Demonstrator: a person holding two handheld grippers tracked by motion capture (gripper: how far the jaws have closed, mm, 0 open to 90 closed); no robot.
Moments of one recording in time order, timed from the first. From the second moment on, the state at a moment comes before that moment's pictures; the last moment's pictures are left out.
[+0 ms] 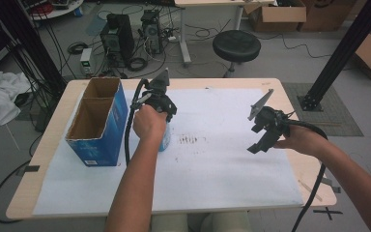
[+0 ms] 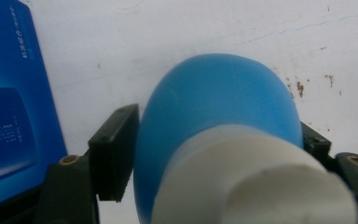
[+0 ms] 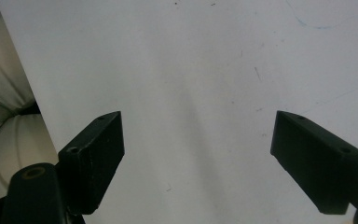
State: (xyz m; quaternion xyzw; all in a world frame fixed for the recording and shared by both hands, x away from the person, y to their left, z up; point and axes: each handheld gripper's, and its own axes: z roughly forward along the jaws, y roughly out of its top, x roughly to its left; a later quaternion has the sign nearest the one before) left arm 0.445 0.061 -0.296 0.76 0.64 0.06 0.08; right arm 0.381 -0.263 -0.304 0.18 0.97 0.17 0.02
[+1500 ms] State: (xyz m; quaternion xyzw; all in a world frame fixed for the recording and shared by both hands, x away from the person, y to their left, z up) left arm 0.441 0.065 -0.251 0.79 0.61 0.06 0.09; right arm 0.379 -0.266 -0.305 0.18 0.97 0.17 0.02
